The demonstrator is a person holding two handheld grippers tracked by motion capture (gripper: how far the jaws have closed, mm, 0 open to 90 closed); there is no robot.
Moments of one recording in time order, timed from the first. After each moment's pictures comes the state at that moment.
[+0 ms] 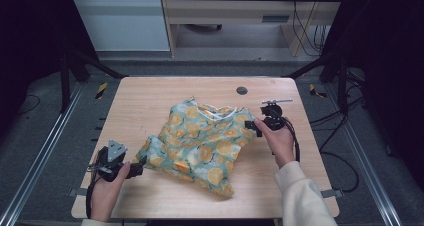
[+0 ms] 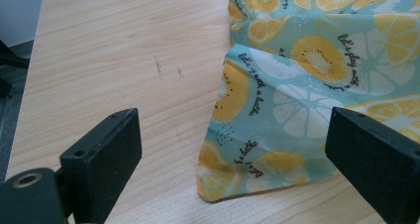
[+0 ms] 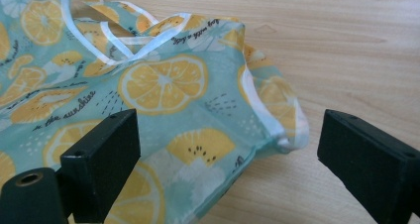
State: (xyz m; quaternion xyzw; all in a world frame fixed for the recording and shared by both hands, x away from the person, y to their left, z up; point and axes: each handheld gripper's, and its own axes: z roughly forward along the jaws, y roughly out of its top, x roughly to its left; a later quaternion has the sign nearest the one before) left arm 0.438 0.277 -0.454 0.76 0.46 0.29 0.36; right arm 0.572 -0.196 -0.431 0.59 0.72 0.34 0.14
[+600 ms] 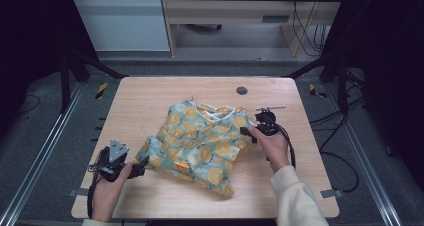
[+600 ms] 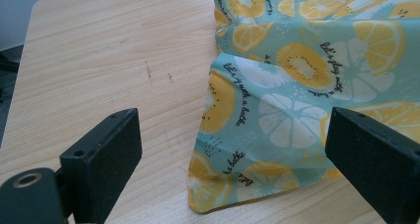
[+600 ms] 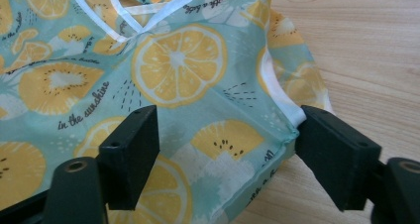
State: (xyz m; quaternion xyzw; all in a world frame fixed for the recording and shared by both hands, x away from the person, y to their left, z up) left arm 0.437 0.272 -0.453 0.76 0.46 0.29 0.37; right arm 0.567 -0.182 -0.453 0.58 0.73 0.35 0.11
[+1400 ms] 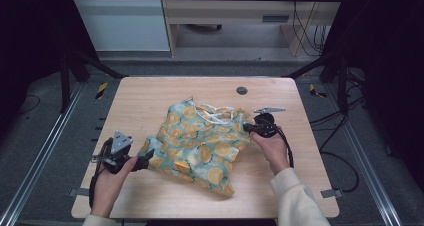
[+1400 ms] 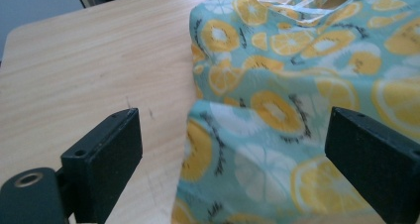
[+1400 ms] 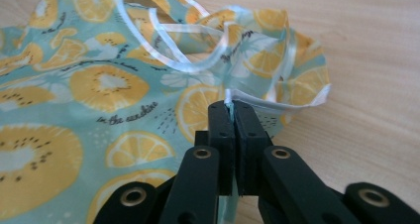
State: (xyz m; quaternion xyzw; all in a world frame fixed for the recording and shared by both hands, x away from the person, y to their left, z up) left arm 0.458 0.259 -0.428 0.76 0.43 0.27 0.39; right arm 0.564 -0.180 -0.457 0.50 0.75 0.40 0.14
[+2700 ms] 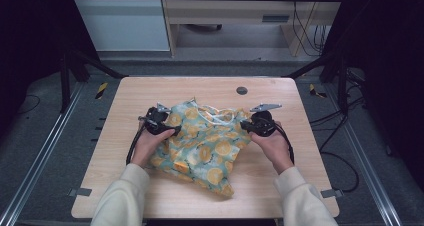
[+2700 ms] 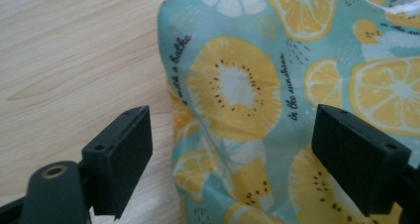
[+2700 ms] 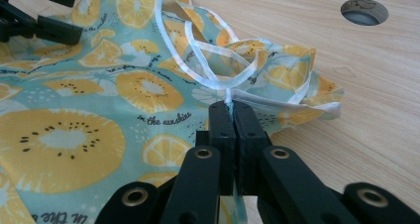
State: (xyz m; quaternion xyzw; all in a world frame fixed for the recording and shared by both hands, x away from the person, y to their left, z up) left arm 0.604 0.192 -0.481 0.82 0.44 0.20 0.32; right arm 0.557 -0.170 -0.433 0.44 0.79 0.40 0.16
